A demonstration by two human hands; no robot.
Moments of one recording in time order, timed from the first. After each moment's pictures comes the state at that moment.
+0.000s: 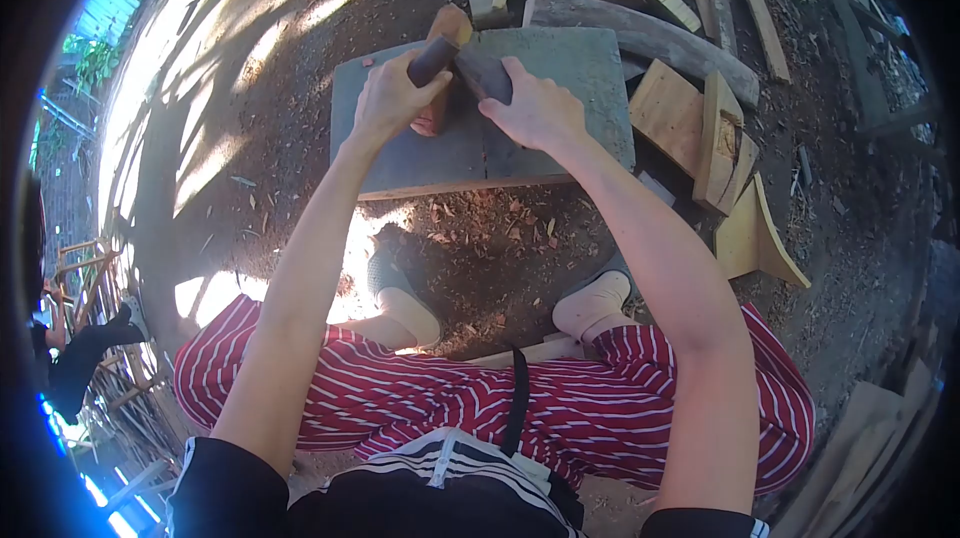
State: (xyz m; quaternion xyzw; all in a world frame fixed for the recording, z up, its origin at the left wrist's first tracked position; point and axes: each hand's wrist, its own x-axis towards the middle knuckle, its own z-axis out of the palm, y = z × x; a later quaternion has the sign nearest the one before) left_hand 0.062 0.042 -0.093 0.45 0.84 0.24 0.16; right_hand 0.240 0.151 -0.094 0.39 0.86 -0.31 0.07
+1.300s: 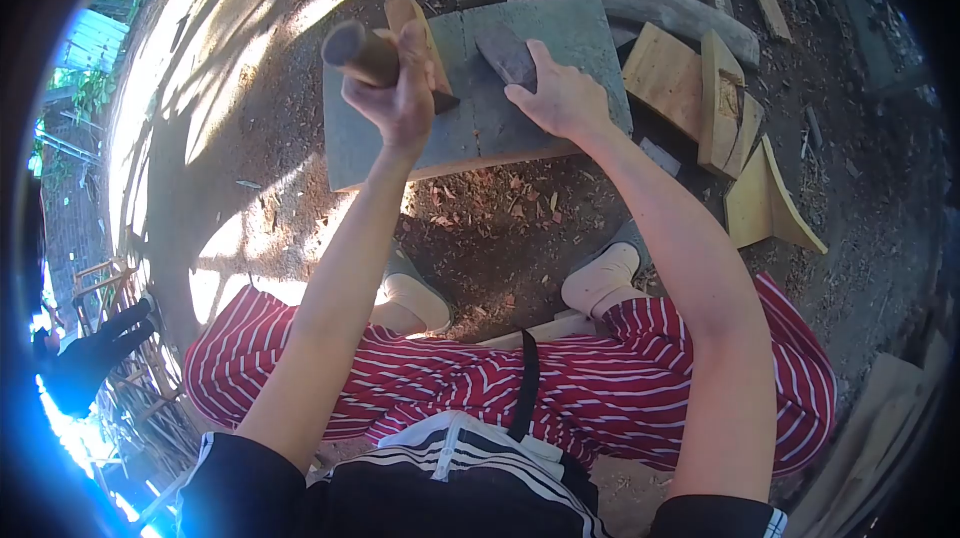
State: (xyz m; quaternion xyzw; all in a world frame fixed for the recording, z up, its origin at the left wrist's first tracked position) left_hand 0.127 0.056 -0.098 0.41 0.58 0.70 -0.03; right_hand 0.282 0.160 -0.120 0.42 0.87 -0.28 0.02
